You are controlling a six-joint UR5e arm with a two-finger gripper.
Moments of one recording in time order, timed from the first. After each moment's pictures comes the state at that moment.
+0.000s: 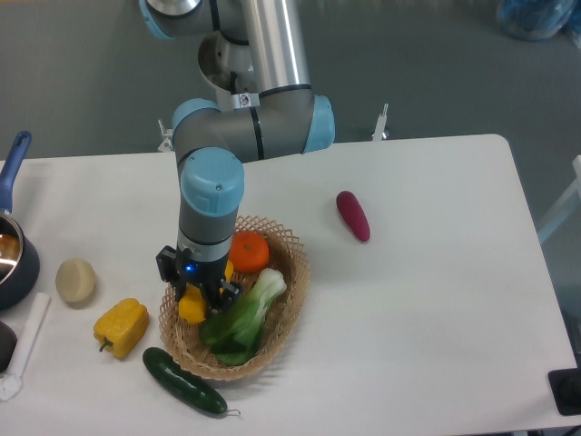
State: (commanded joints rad) arm 2.21 -1.96 -1.76 -0.84 1.33 0.67
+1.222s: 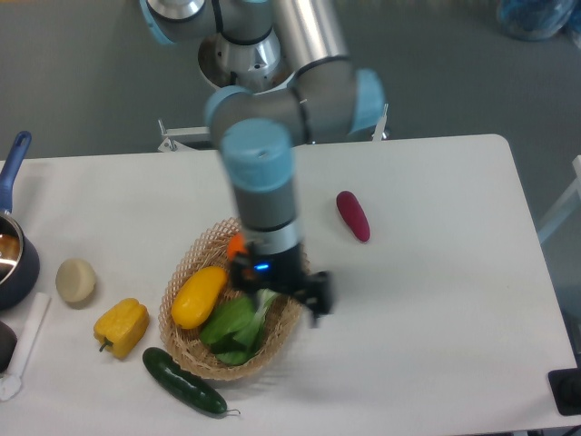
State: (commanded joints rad) arm 2.49 -1.88 -1.49 -0.85 1.59 0.79
